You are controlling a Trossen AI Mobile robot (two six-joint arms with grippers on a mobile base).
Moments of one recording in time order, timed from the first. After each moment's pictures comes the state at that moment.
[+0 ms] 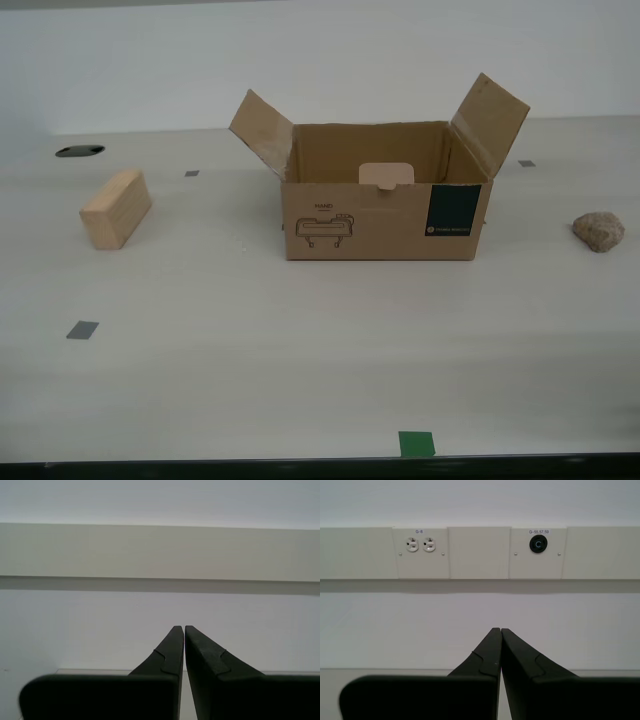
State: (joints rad) arm 0 0.00 1.05 0.52 0.59 -0.01 0.00; arm 1 0.00 1.05 0.52 0.61 0.01 0.00
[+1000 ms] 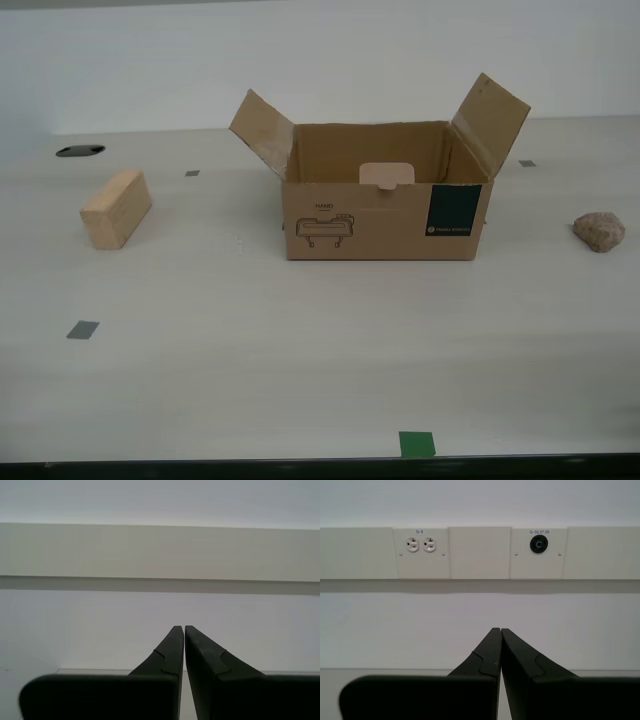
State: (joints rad) arm 0 0.00 1.05 0.52 0.59 -0.01 0.00; arm 1 0.00 1.05 0.52 0.61 0.01 0.00
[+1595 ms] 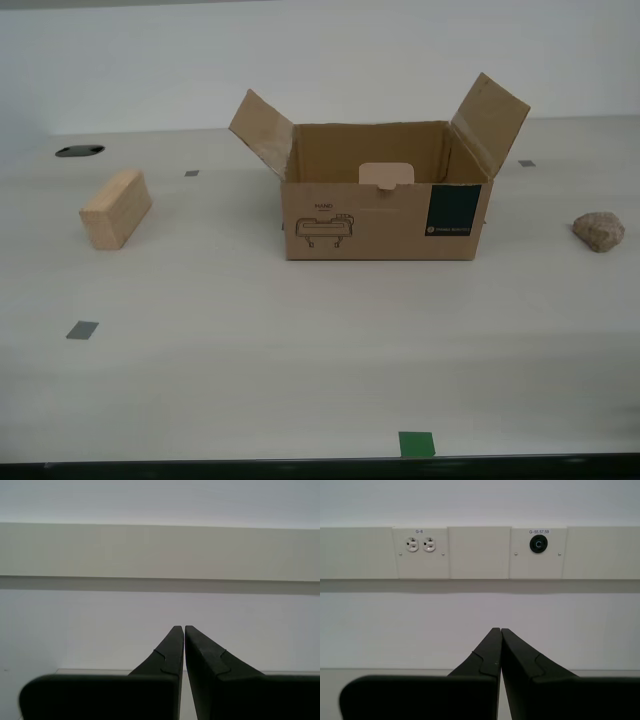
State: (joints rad) arm 0 0.00 1.05 0.52 0.59 -0.01 0.00; arm 1 0.00 1.05 0.52 0.61 0.01 0.00
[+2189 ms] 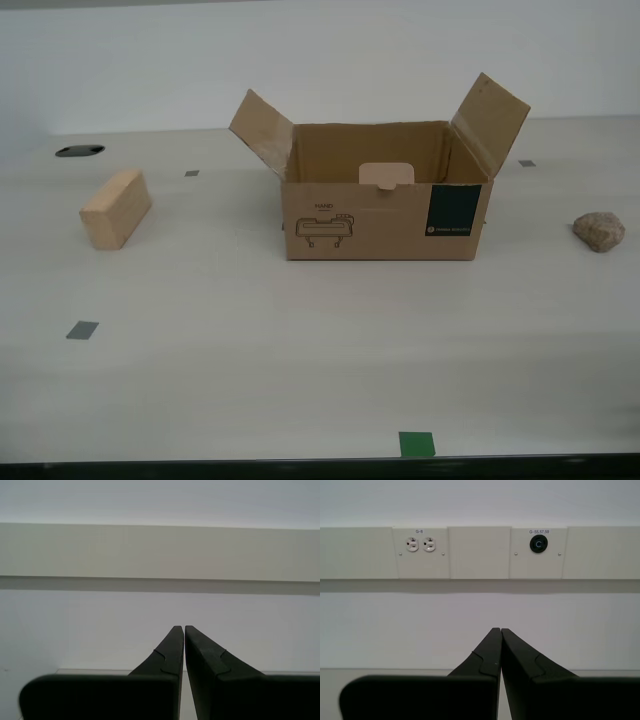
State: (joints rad) arm 0 0.00 1.05 0.52 0.59 -0.01 0.00; arm 1 0.00 1.05 0.52 0.61 0.01 0.00
